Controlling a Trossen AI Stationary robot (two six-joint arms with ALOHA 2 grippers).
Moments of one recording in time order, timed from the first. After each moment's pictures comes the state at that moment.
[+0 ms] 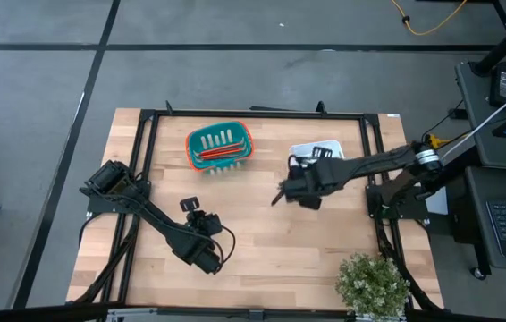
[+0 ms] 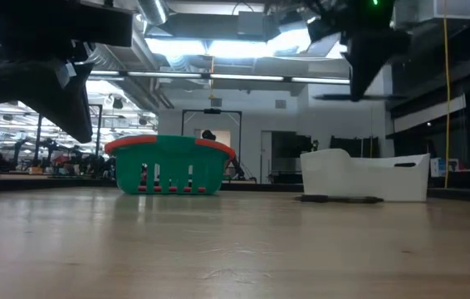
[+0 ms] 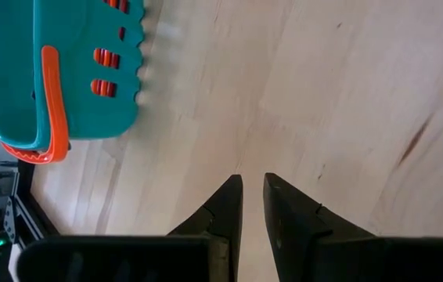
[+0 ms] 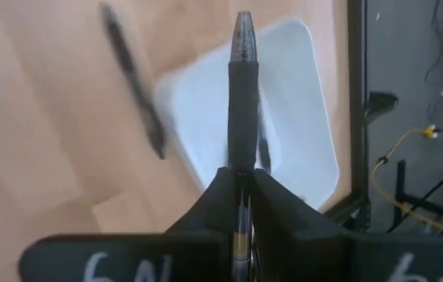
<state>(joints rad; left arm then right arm) -0.62 1.86 1.26 -1.24 -0.65 -1.02 0.16 1.68 1.44 -1.43 0.52 0.41</state>
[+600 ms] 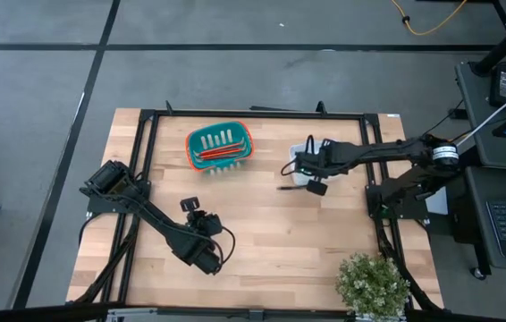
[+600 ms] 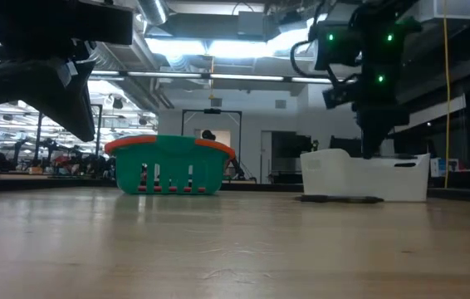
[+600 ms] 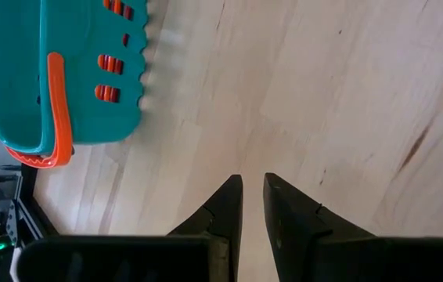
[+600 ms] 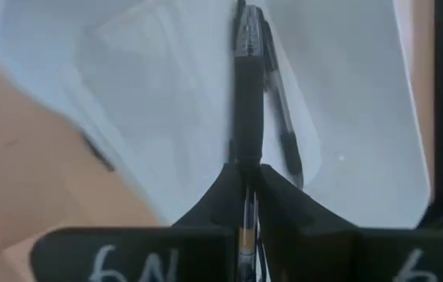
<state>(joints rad) -0.61 1.86 1.26 -1.24 -0.66 -1.02 -0.14 1.50 0.97 -0.95 0.40 0.16</state>
